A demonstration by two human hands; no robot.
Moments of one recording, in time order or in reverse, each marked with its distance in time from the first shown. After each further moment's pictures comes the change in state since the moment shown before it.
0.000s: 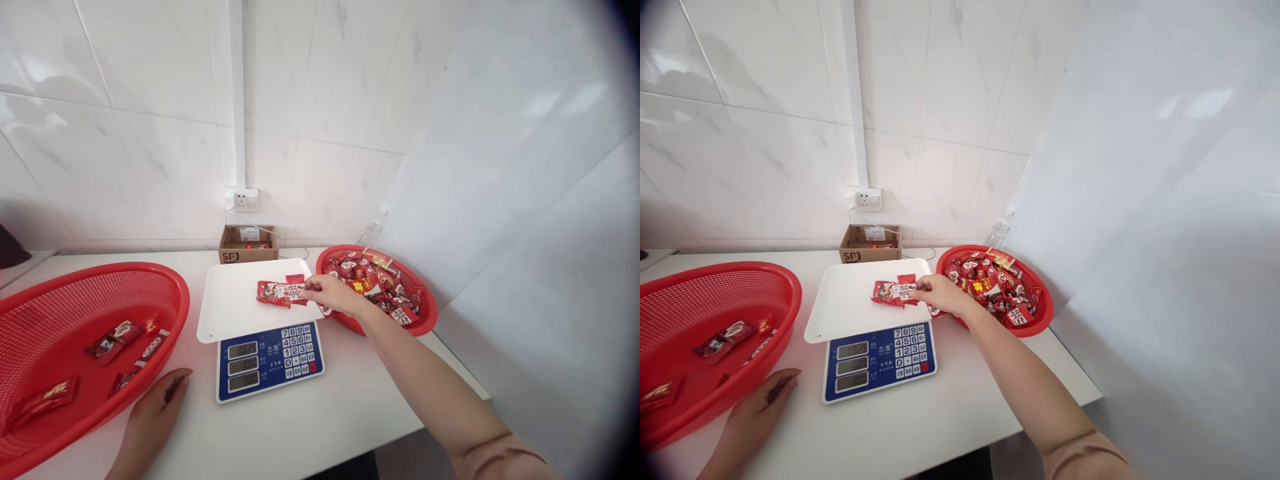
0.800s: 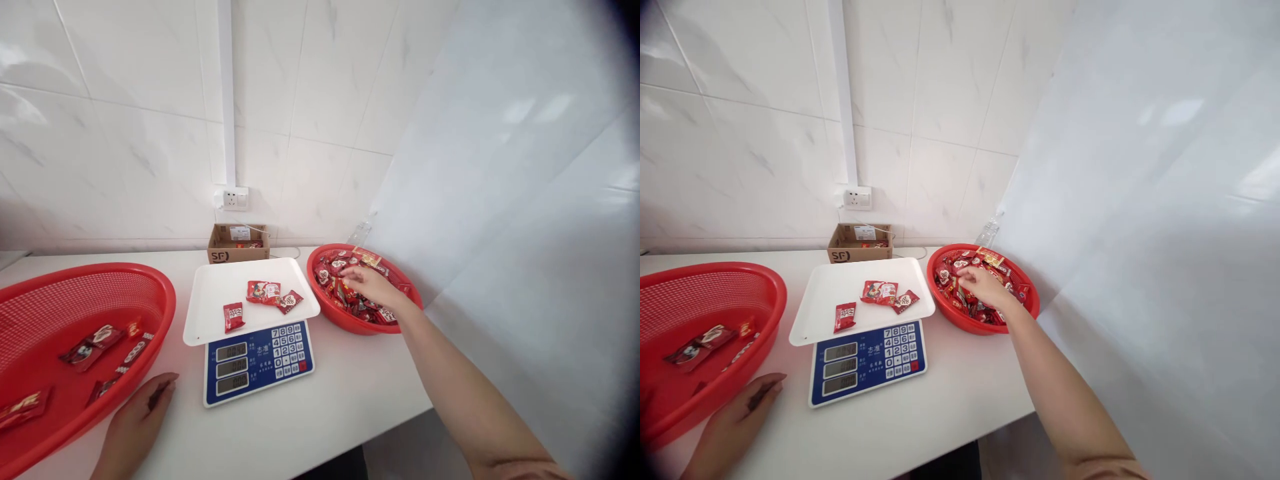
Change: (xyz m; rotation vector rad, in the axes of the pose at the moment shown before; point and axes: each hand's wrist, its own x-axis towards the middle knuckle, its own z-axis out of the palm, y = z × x) left_hand 0.004 -0.009 0.004 -0.043 -0.003 -0.006; right_hand -0.036 0.065 -0.071 -0.088 0.235 0.171
